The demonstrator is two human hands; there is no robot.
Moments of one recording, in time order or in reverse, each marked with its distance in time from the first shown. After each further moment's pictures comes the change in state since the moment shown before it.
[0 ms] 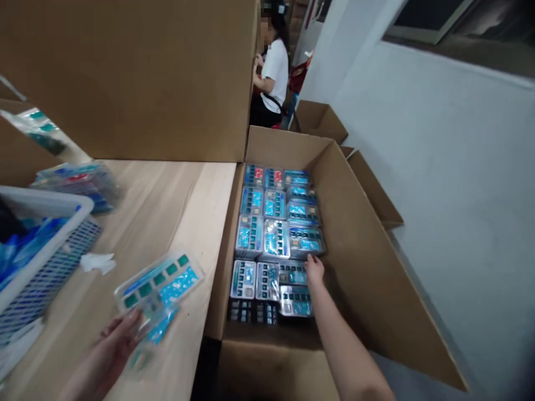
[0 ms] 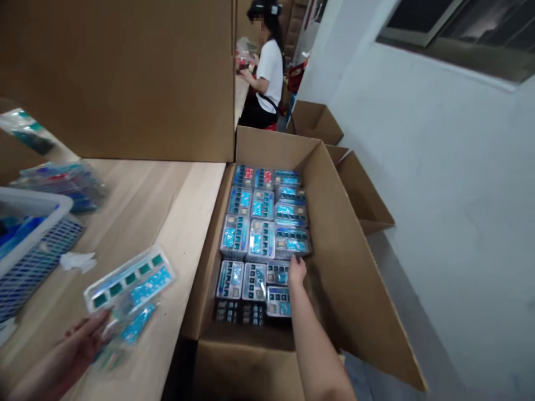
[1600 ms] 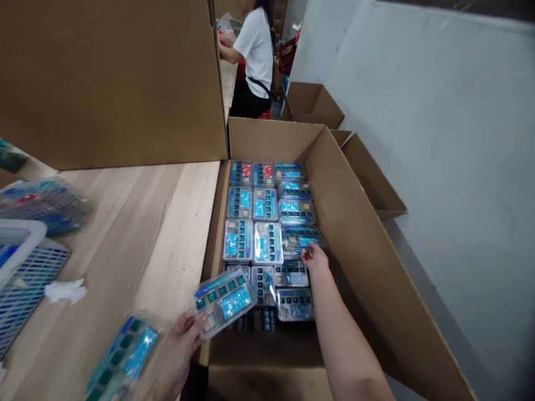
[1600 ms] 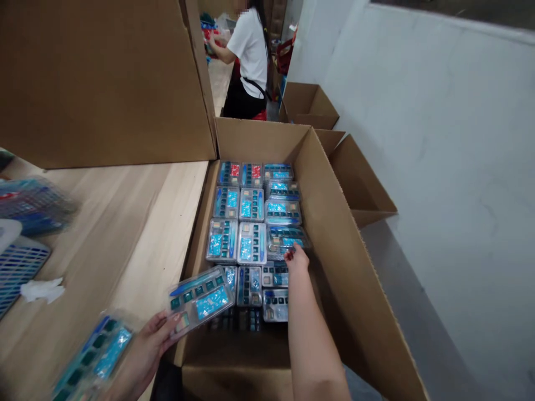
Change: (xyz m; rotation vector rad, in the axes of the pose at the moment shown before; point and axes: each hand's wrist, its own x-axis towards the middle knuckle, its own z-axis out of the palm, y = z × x) left_hand -0.035 -0.065 0.109 0.106 -0.537 -0.082; right_hand 0.078 -0.024 -0.001 0.599 0.121 0.568
